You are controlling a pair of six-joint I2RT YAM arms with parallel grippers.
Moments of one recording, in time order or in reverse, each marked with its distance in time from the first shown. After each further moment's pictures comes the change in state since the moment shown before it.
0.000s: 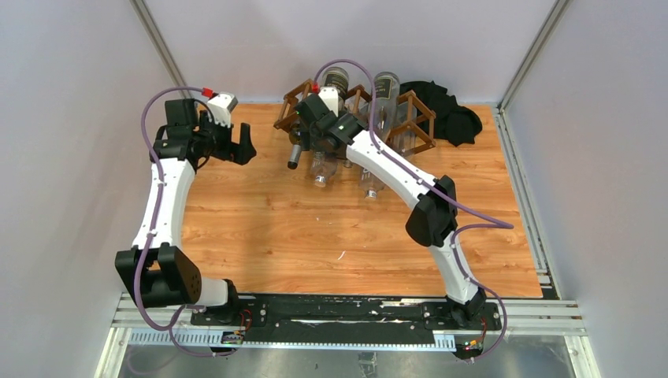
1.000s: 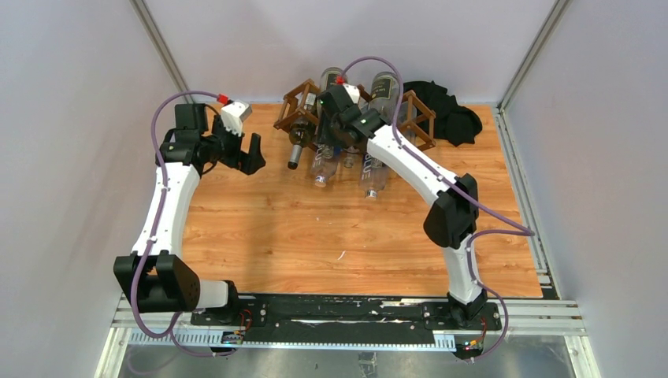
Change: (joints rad) left arm -0.068 -0.036 -0.035 -0.060 0.051 0.074; right arm -0.085 -0.109 -0.158 0.106 -0.212 0.148
